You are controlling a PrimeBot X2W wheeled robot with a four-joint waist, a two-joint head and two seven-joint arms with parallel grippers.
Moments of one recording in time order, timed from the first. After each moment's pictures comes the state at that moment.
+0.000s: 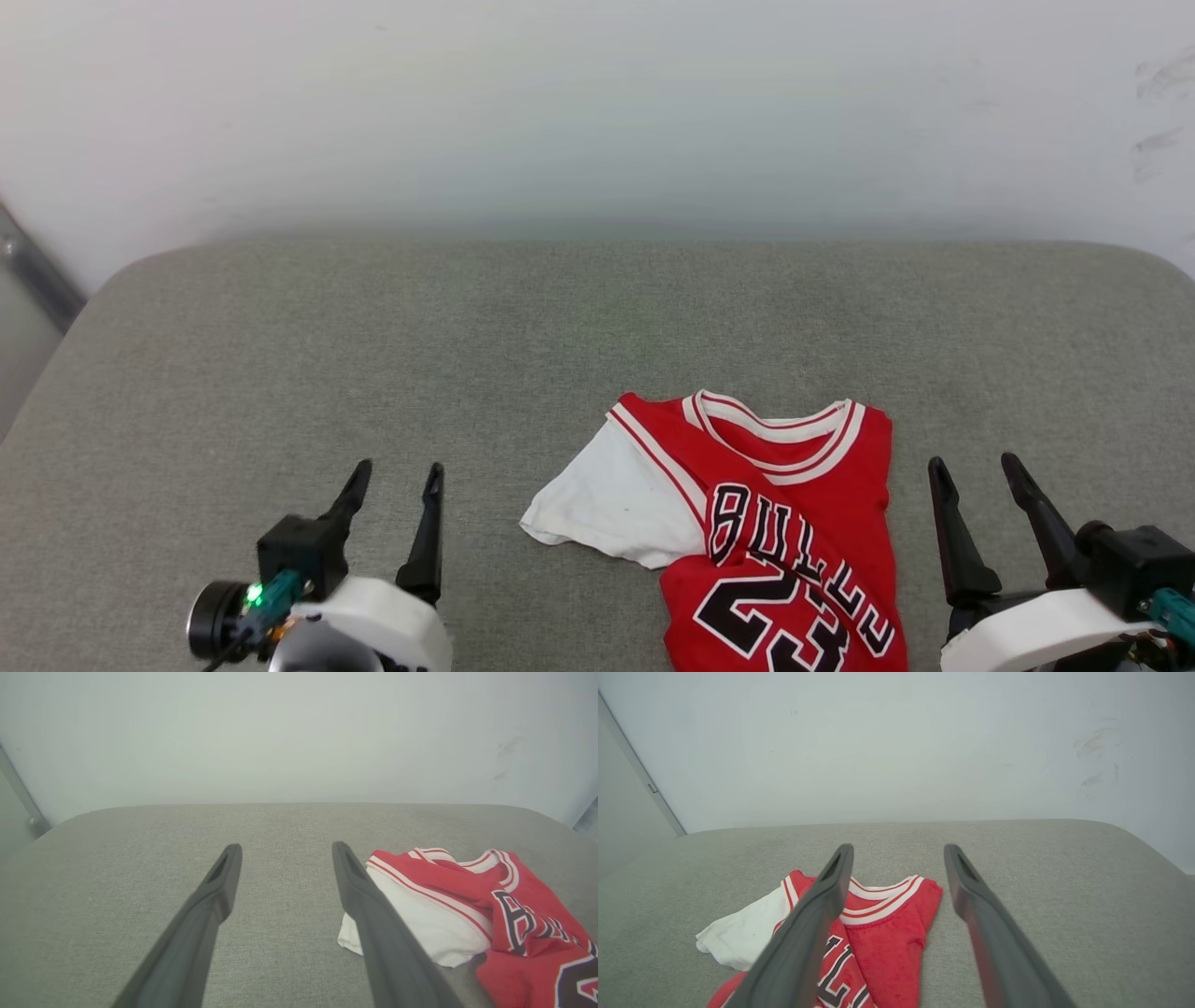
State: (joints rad) left arm -0.04 0.29 -0.33 0.10 -0.41 0.14 -0.14; right arm 0.08 -0.05 -0.02 -0.03 0.17 0.13 -0.05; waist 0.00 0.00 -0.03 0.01
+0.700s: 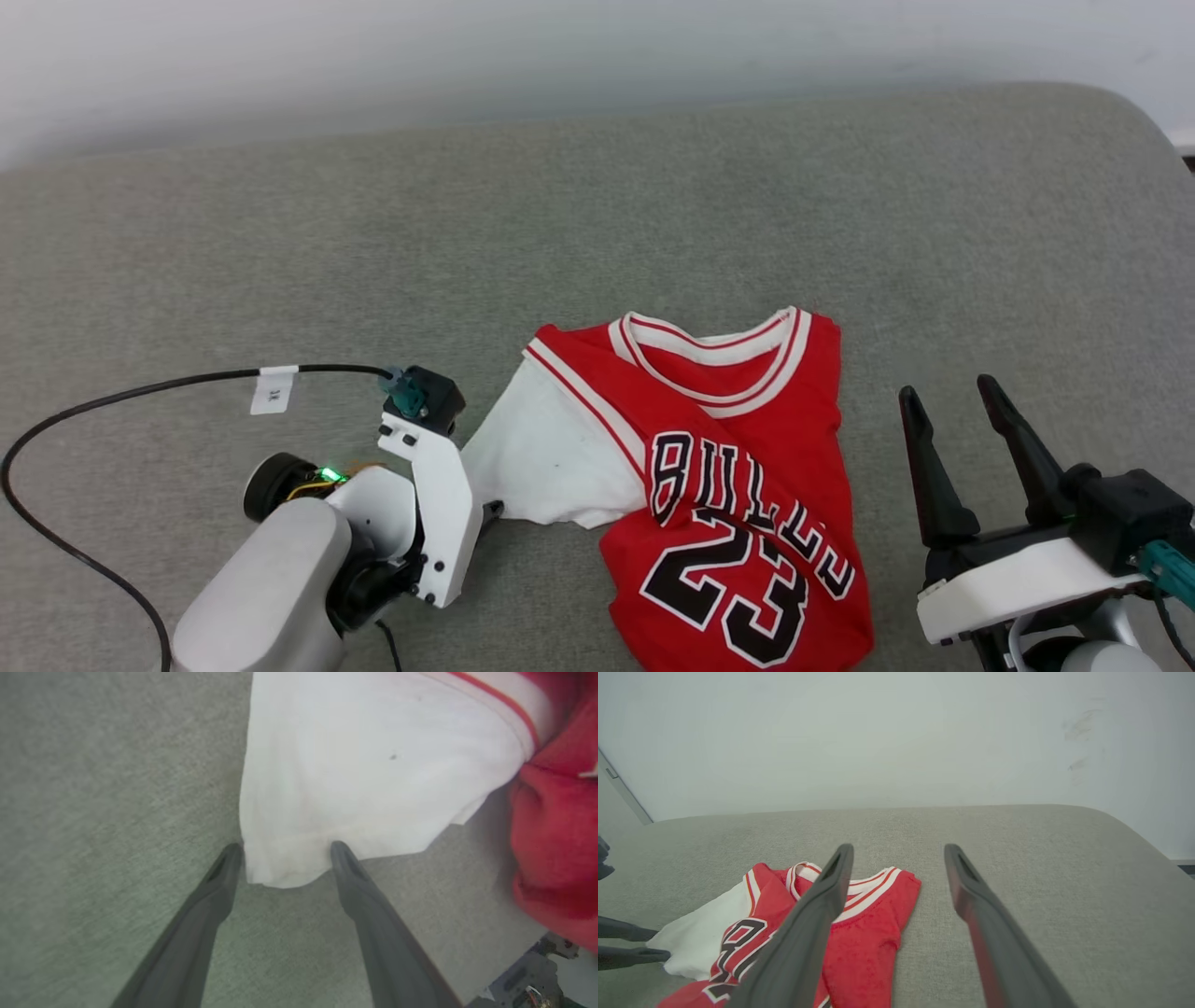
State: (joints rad) left arm -0.45 0.38 -0.55 0.33 -0.59 -0.11 0.68; right arm 0.00 -0.05 0.03 -0.11 0.15 0.13 -0.05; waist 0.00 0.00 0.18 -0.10
